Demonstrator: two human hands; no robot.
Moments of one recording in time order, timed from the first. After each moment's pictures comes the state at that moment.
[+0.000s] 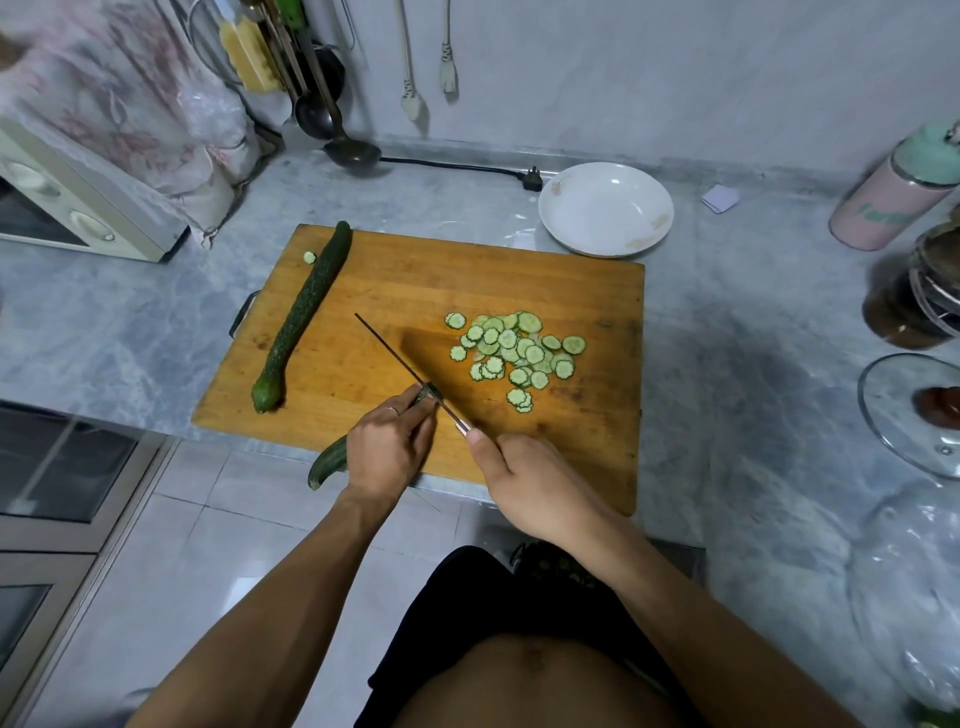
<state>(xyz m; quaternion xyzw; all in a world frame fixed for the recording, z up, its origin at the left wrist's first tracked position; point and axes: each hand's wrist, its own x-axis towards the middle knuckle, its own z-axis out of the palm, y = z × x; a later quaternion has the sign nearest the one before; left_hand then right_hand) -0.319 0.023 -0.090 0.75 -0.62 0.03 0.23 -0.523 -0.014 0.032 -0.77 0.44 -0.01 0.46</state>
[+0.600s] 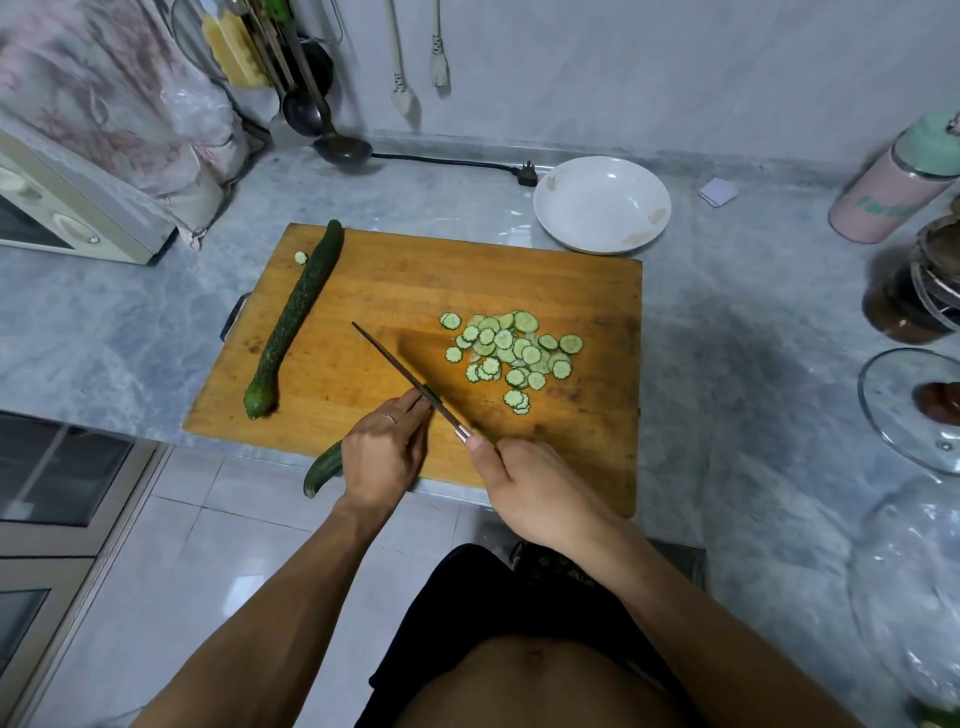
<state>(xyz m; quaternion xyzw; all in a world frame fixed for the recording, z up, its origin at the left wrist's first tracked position) -0.327 0.022 -0.082 0.70 -0.65 0.10 0.28 -0.525 -0.017 0.032 -0.77 0.45 0.01 0.46</state>
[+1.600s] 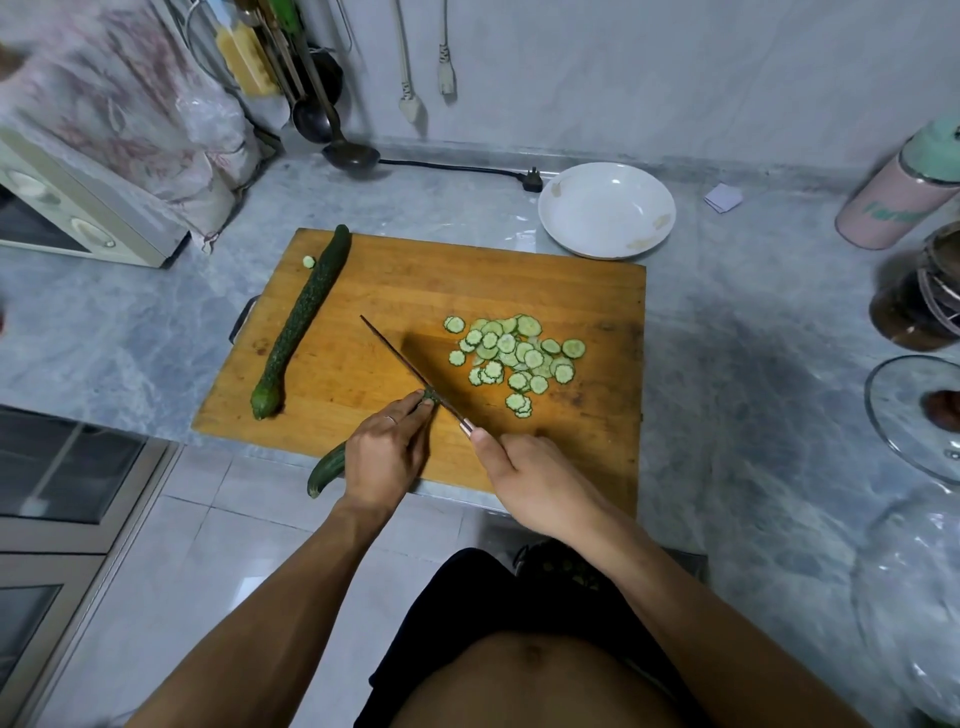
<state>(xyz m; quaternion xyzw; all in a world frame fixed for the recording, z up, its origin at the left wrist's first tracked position) -0.323 0.023 -0.089 0.72 -0.64 0.06 0.27 -0.525 -0.028 0.026 -0.76 0.44 -0.01 0.47</state>
